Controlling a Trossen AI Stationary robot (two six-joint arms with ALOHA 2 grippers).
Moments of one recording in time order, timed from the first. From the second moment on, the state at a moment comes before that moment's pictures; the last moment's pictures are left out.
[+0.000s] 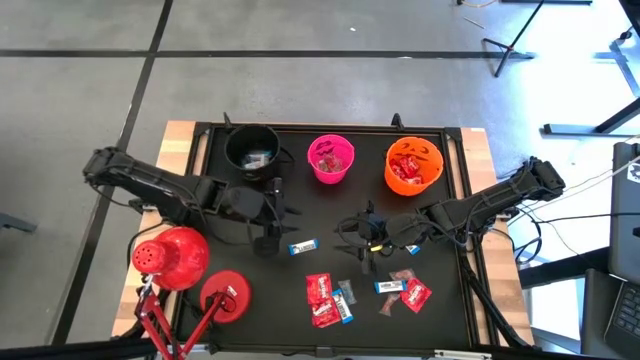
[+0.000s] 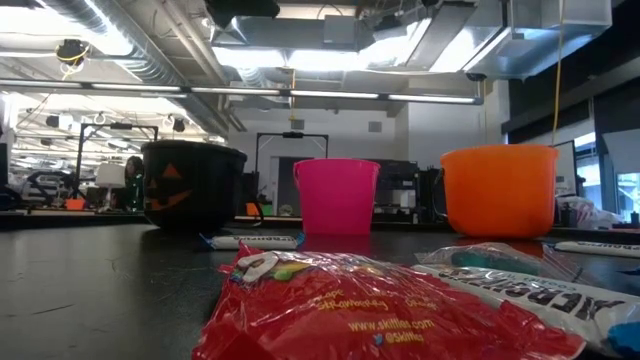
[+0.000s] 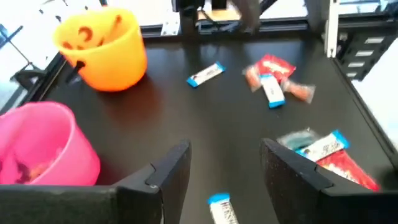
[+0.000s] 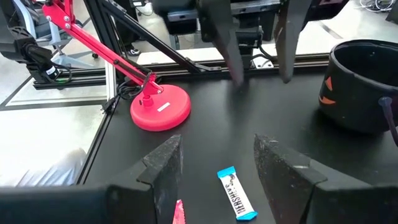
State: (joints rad) left arm -0.24 1.25 1.02 -0.31 -0.24 -0.10; right arm 0.39 1.41 1.11 -0.08 0.31 0.22
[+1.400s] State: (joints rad) left arm -0.23 1.76 1.02 -0.39 -0.18 -0.29; right arm 0.39 1.50 1.11 -0.10 0.30 0.24
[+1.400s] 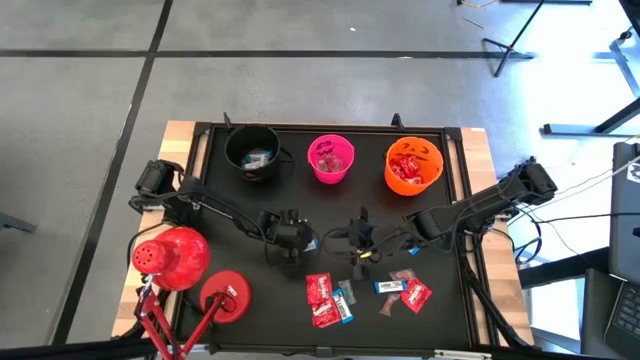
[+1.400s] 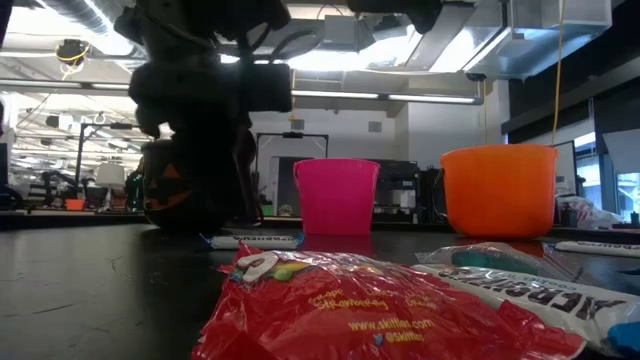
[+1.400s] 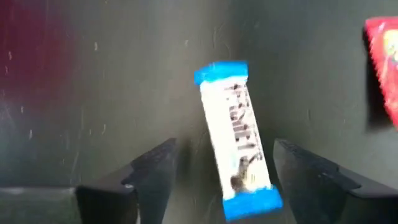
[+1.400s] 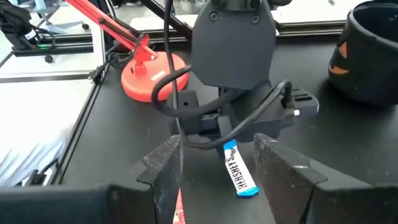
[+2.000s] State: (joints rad) left arm -0.25 1.83 1.02 -0.45 -0.14 -0.32; right arm 0.39 1.50 1.11 -0.10 0.30 0.24
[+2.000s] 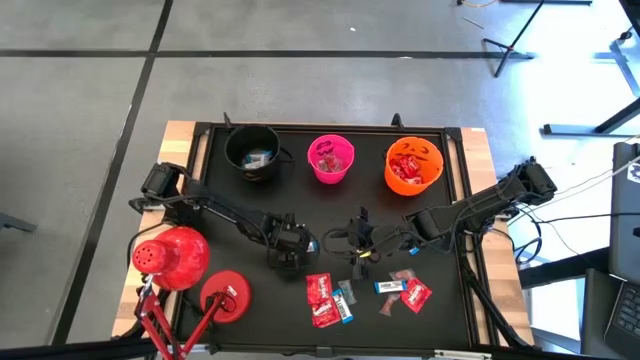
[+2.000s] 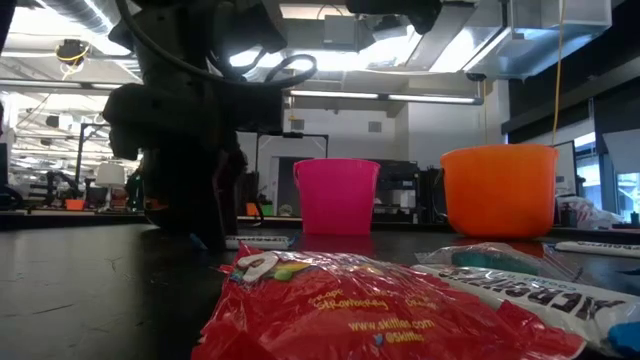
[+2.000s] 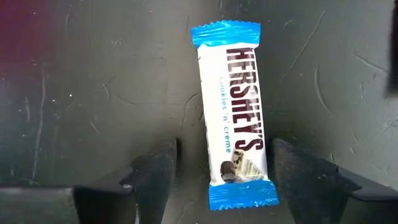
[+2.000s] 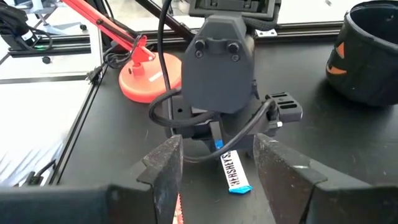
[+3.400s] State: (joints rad) left arm -0.25 1.51 1.01 -0.67 -0.27 -0.37; right arm 0.39 1.50 1.11 -0.10 0.30 0.24
